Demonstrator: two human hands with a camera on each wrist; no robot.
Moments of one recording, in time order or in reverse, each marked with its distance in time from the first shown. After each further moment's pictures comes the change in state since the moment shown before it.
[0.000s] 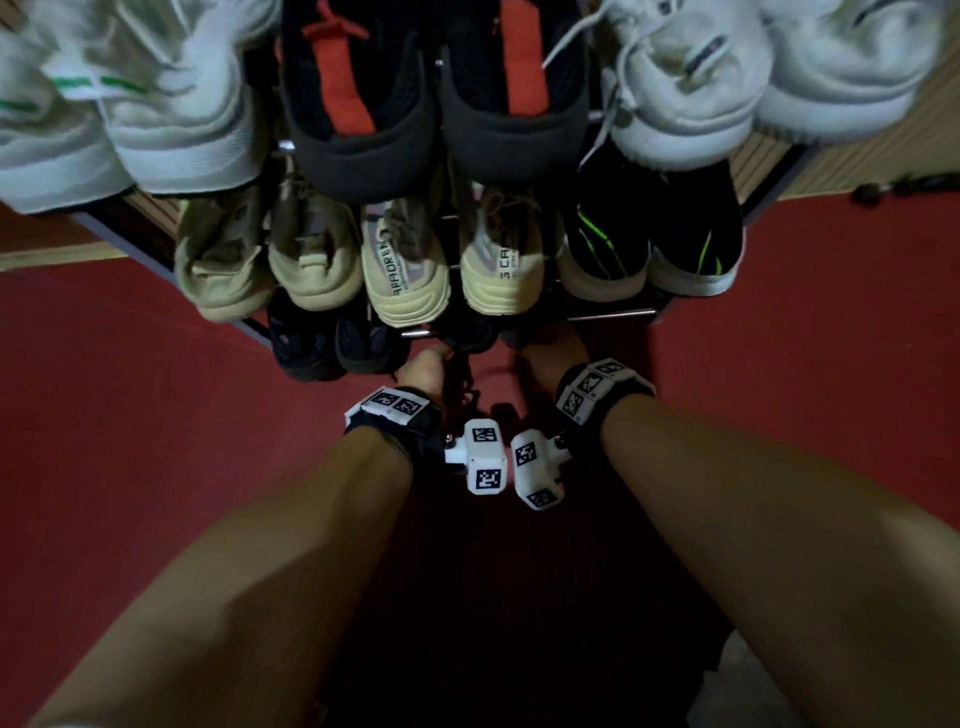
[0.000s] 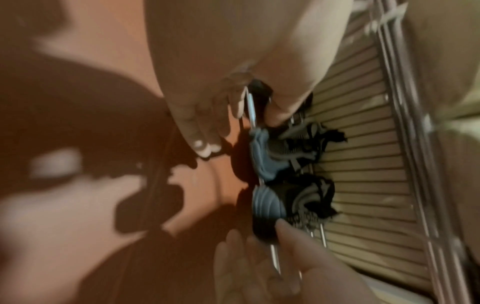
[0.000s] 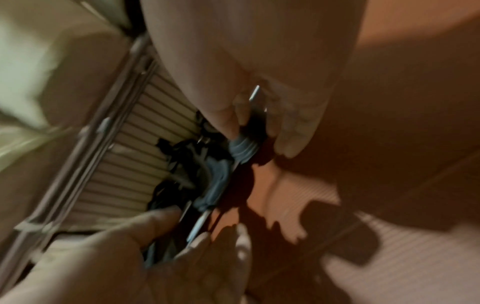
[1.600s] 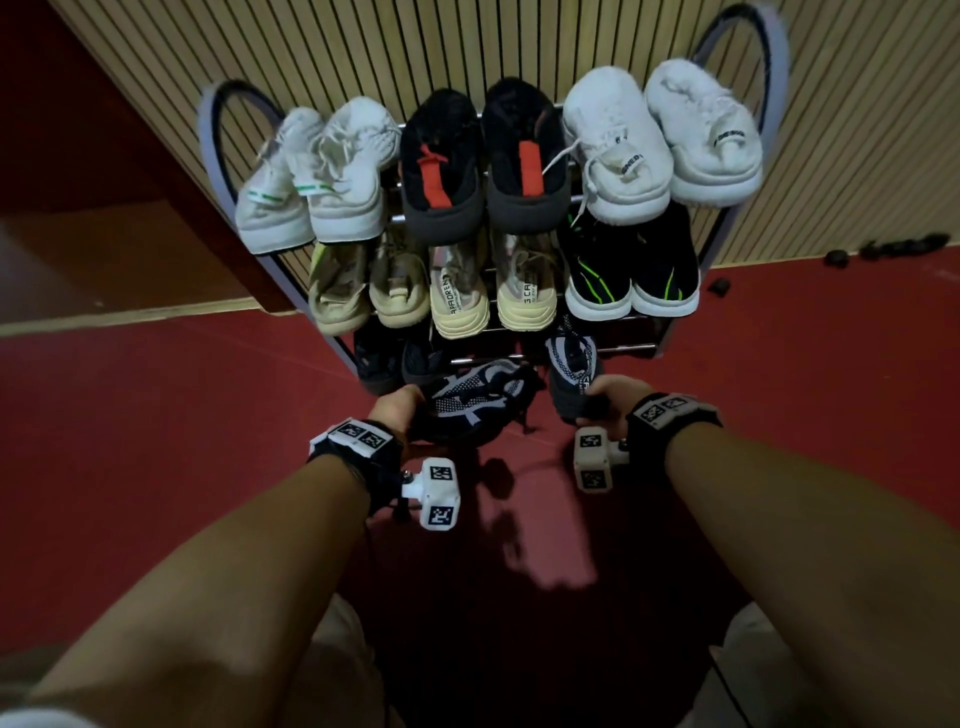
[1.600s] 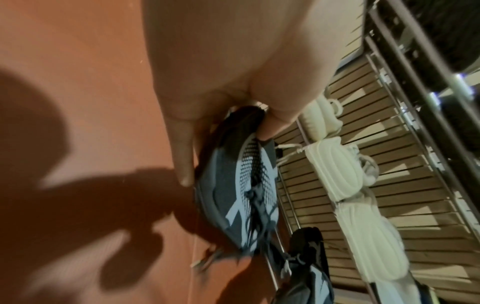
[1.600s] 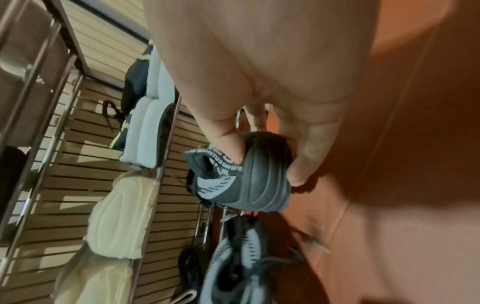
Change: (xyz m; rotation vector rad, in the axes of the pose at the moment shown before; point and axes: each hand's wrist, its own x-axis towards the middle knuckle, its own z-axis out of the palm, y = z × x) left_hand -0.158 0.001 -0.083 0.216 0.116 0.207; right_hand -0.100 0.023 -0.068 0.664 -0.177 0.374
